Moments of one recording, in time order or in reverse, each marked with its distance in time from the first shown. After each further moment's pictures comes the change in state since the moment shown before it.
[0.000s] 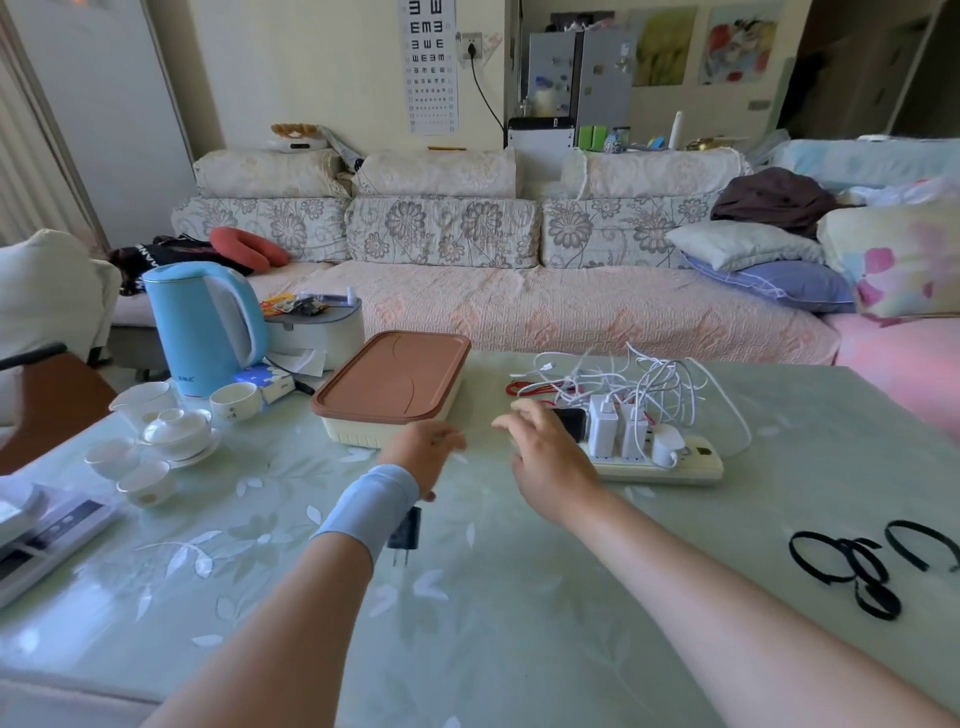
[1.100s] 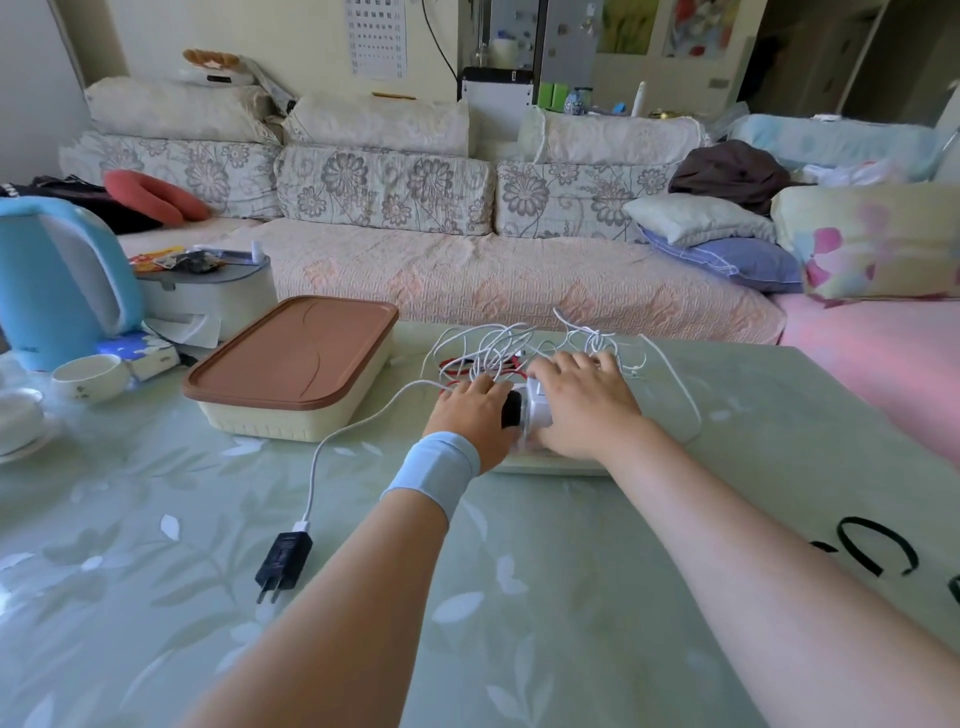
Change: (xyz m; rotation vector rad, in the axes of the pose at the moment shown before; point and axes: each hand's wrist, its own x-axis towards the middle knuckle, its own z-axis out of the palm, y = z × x) left_hand 0.085 0.055 0.146 0.667 0.041 0.539; right_hand 0.030 0.118 -0.058 -0.675 -0.186 0.079
